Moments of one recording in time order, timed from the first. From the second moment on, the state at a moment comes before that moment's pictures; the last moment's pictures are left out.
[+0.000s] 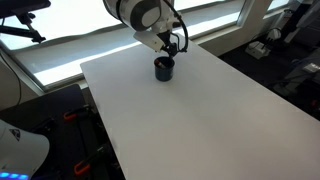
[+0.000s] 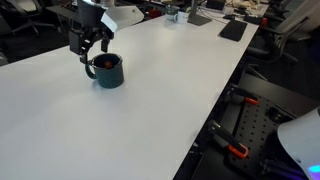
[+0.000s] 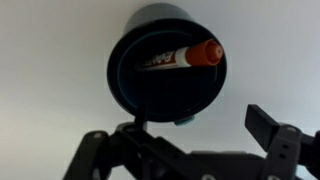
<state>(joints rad) -0.01 0.46 0.20 -2.15 -0.01 2.87 -0.11</state>
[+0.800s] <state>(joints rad) -0.03 0.45 0.23 -2.15 0.06 2.76 -0.19</state>
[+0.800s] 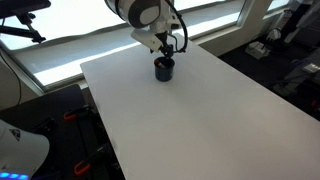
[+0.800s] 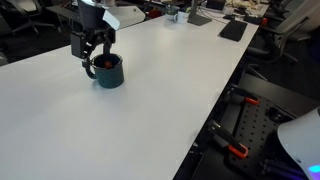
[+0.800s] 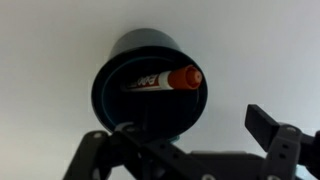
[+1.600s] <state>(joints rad) -0.03 0.48 0.23 -2.14 0.06 2.76 -0.19</state>
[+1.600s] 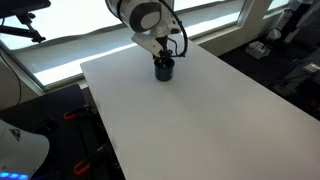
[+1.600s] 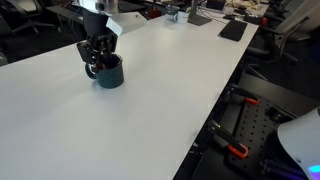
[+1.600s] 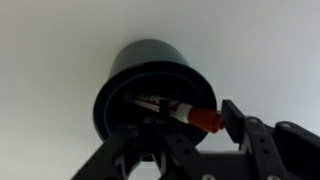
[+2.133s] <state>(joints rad) -0.03 0.47 0.22 -2.11 0.06 2.76 -0.19</state>
